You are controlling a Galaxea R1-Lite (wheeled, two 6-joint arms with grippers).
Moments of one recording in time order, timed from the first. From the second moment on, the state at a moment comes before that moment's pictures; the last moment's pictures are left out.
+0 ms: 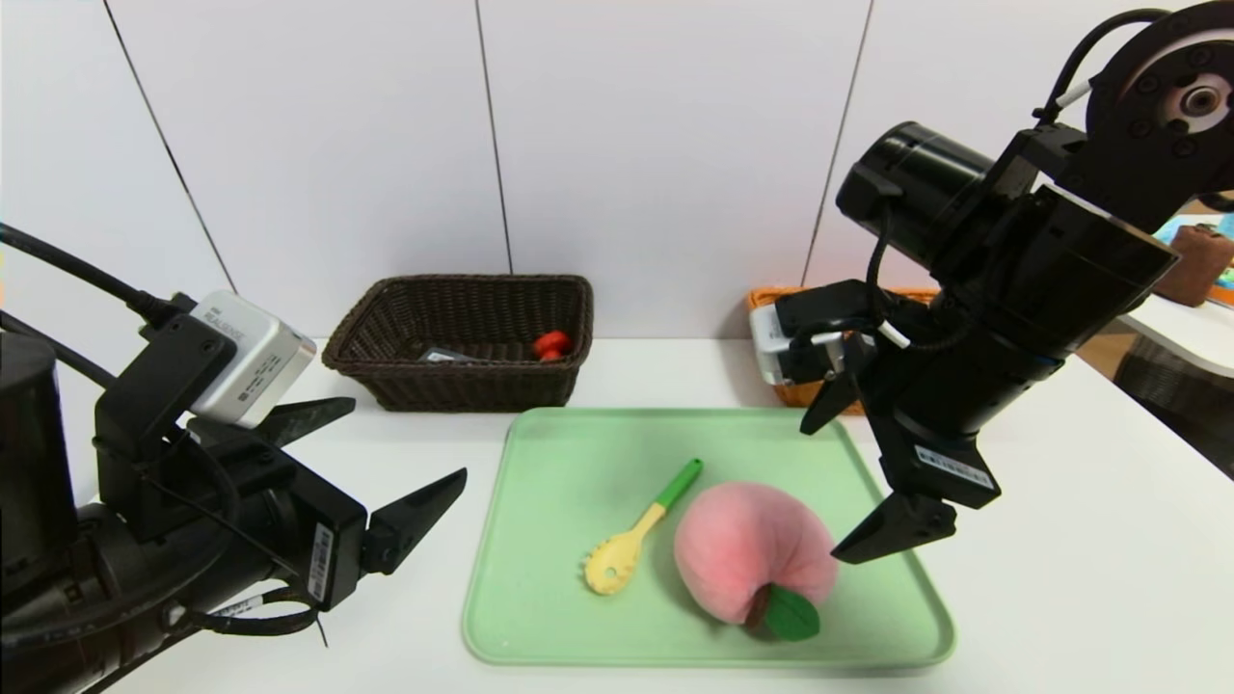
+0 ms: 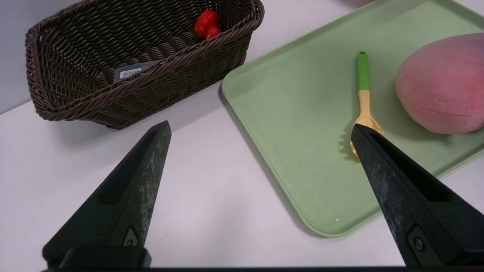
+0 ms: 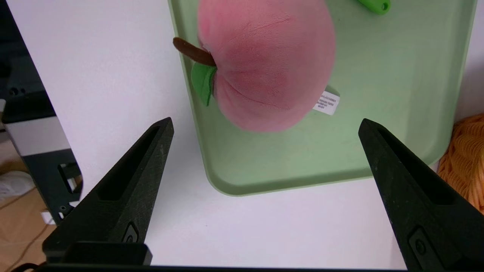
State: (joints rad) left arm -0.72 1.18 -0.60 -0.32 0.28 0.07; right arm 0.56 1.88 -1.88 1.24 0.20 -0.89
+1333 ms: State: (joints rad) left arm -0.72 1.18 -0.60 -0.32 0.28 0.07; right arm 0.57 2.02 -1.78 1.15 0.26 -1.00
